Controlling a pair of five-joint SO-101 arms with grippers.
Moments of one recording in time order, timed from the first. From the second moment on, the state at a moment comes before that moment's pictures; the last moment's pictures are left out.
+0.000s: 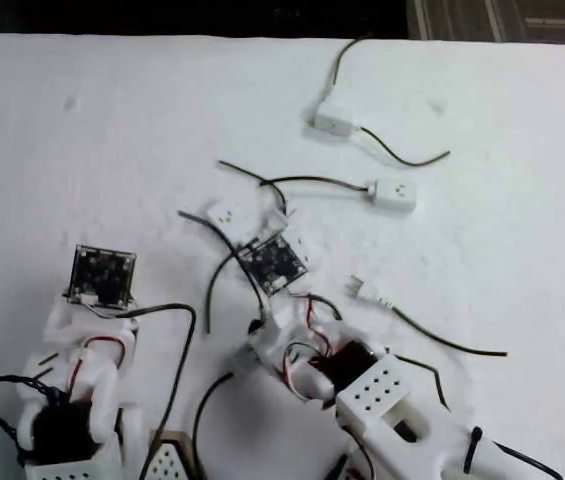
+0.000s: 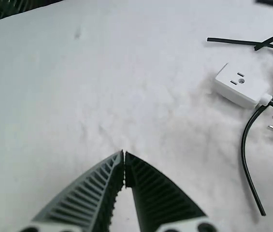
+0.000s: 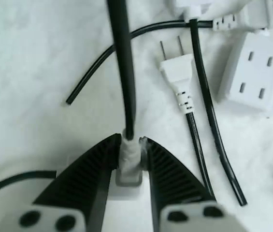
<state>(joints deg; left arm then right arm) -12.2 -104.0 79.3 70.9 -17.6 -43.2 -45.6 79.8 35.5 -4.1</state>
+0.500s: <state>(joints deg) -12.2 -104.0 79.3 70.9 -17.6 -43.6 -44.6 79.7 22.2 -5.1</state>
